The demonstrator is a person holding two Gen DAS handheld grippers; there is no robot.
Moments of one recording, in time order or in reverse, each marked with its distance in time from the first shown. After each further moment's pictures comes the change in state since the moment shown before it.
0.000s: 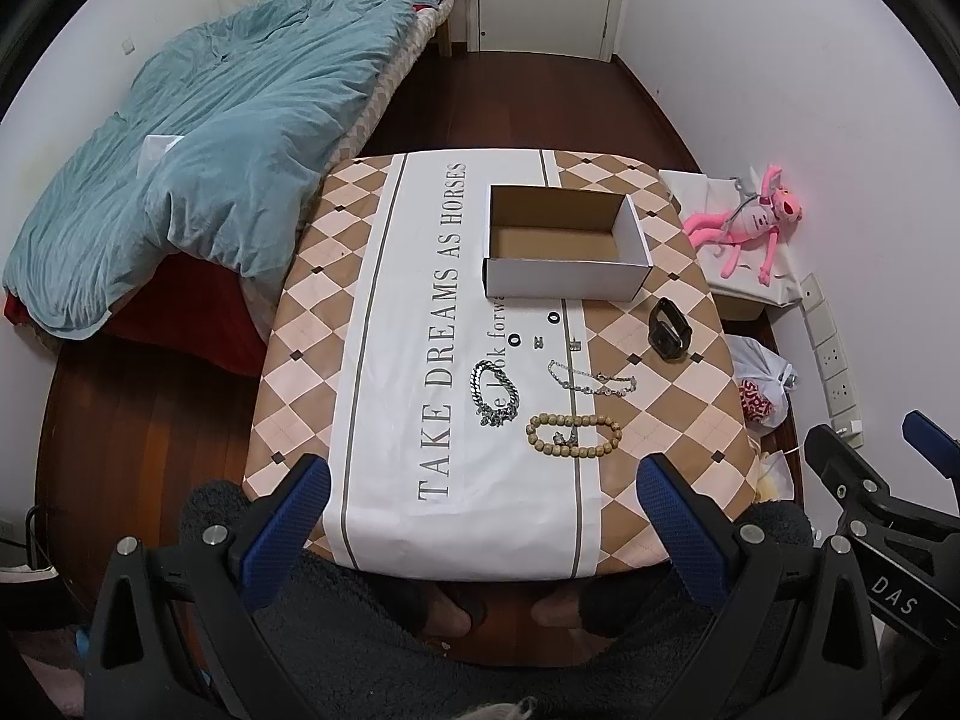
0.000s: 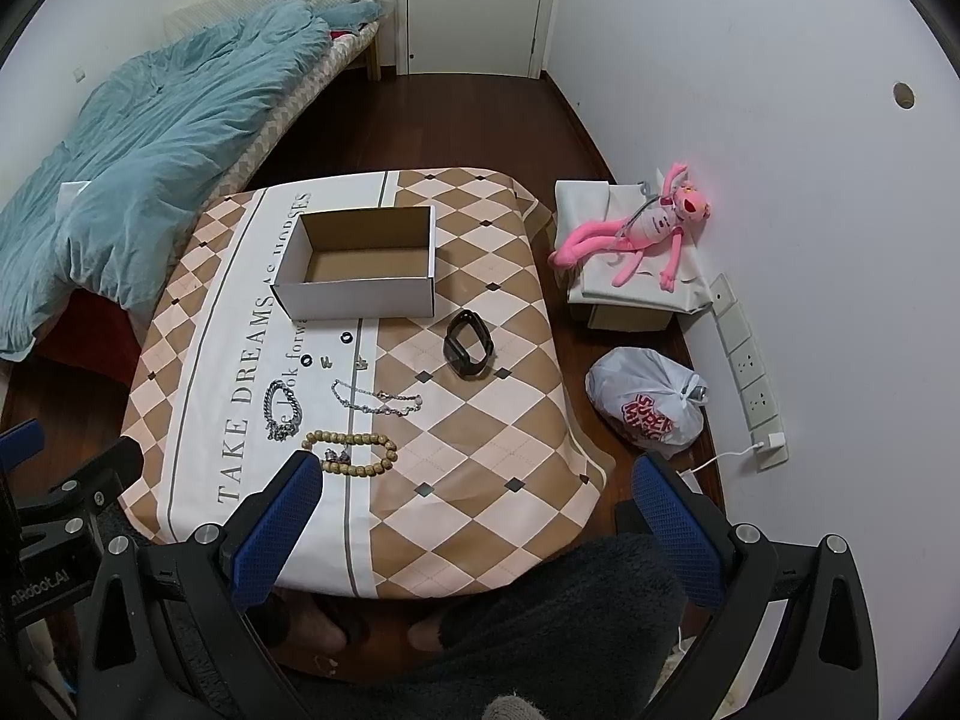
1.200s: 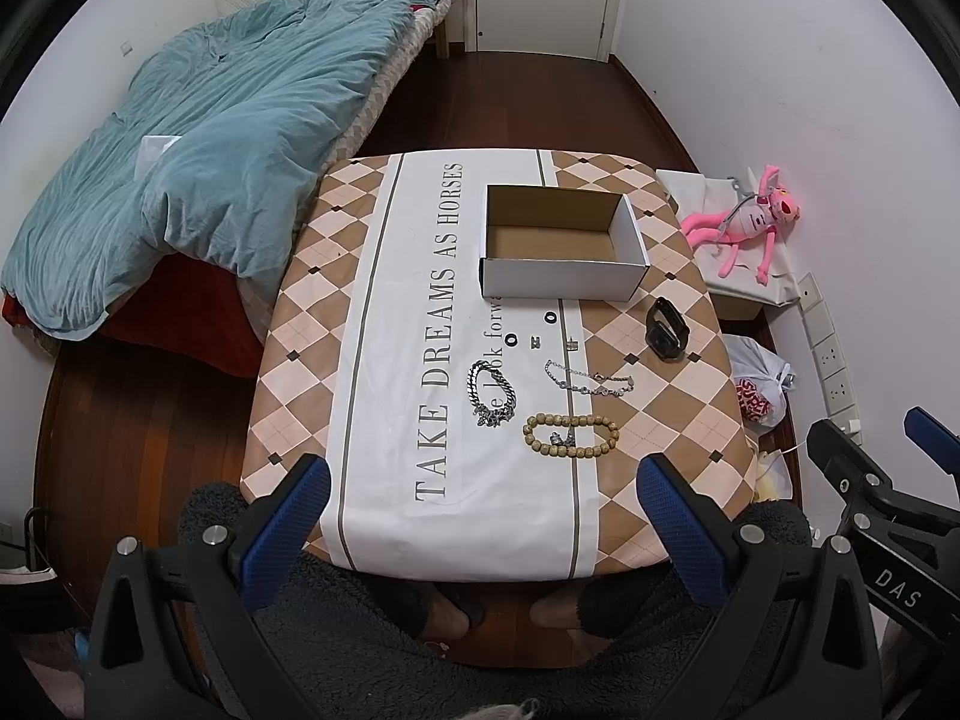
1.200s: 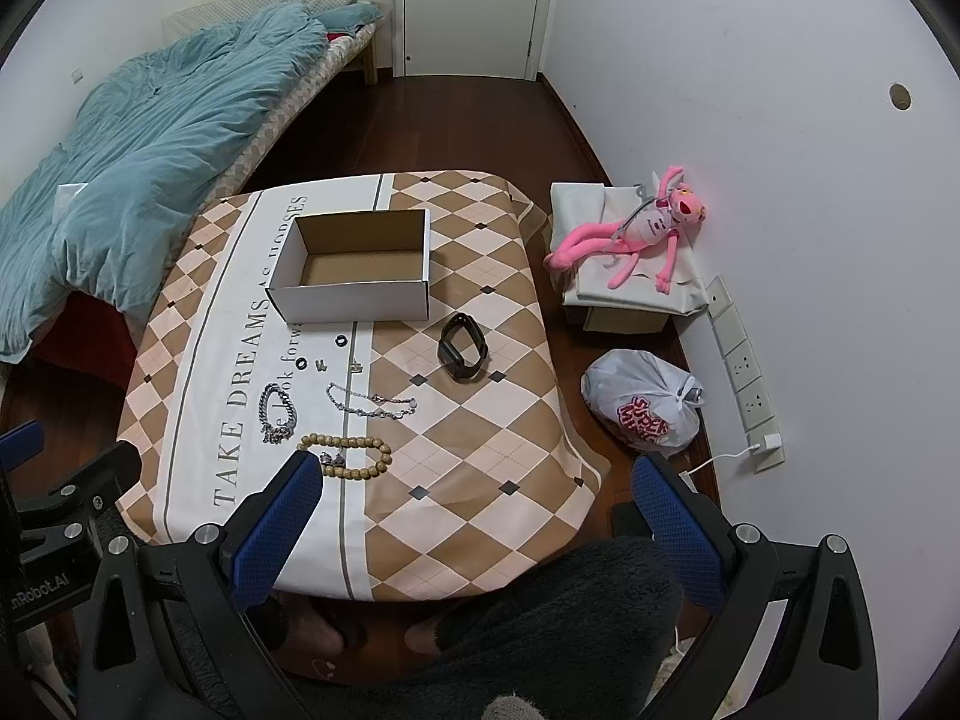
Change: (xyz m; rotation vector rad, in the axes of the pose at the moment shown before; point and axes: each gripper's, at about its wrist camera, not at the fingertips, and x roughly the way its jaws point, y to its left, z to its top) left arm 0.000 -0.002 -0.001 -0.001 -0.001 -0.004; right arm -0.001 -0.003 0.001 0.000 -0.008 0.000
